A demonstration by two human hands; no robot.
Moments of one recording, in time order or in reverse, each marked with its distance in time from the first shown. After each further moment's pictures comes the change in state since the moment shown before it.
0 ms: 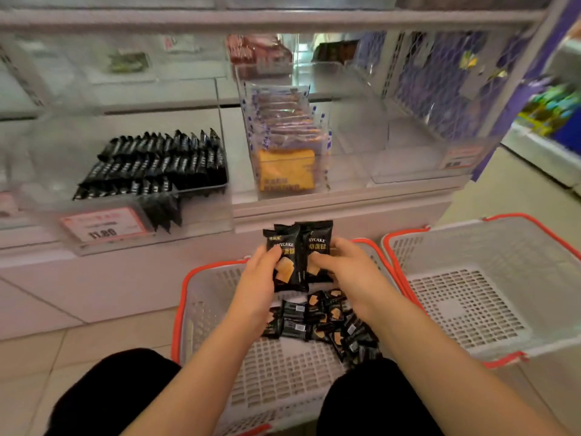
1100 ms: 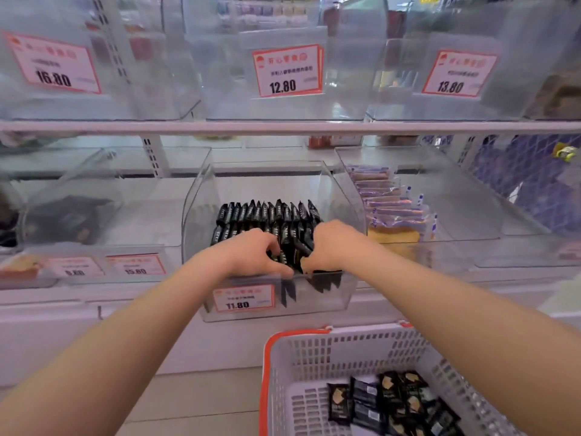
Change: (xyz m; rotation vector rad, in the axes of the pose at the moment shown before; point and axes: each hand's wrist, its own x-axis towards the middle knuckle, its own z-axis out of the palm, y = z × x) left_hand 0.094 0.176 -0.183 1.510 -0.197 0.158; right_hand 0.076 -0.155 0.190 -1.521 -0.152 -0.308
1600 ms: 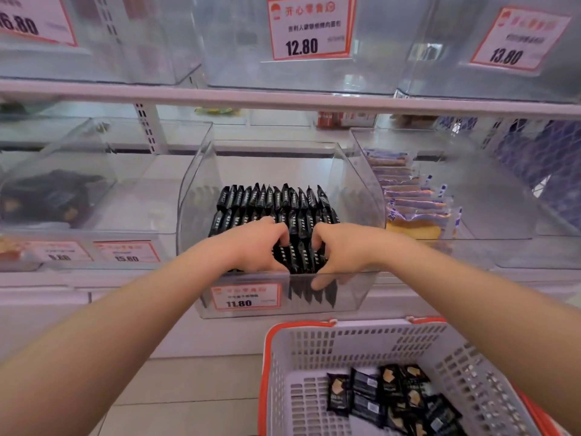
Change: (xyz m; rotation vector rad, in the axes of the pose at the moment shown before) left_hand 0.026 -0.015 0.012 0.055 -0.058 0.114; right_hand 0.021 0.014 0.007 0.152 -0.342 -0.114
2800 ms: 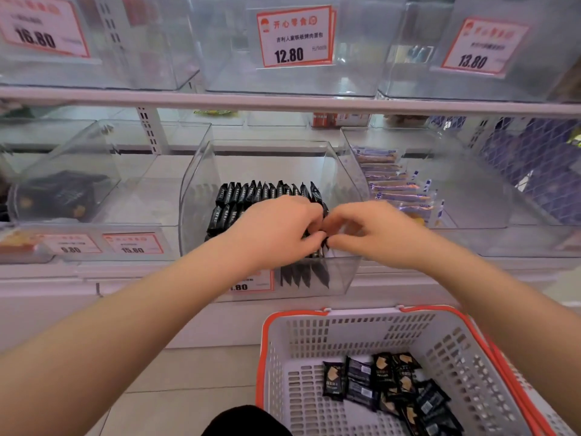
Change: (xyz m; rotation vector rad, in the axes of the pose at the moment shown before) left_hand -0.052 0.074 -0.030 0.064 0.422 0.273; right_hand -0.069 0.023 0.001 0.145 0.480 -0.305
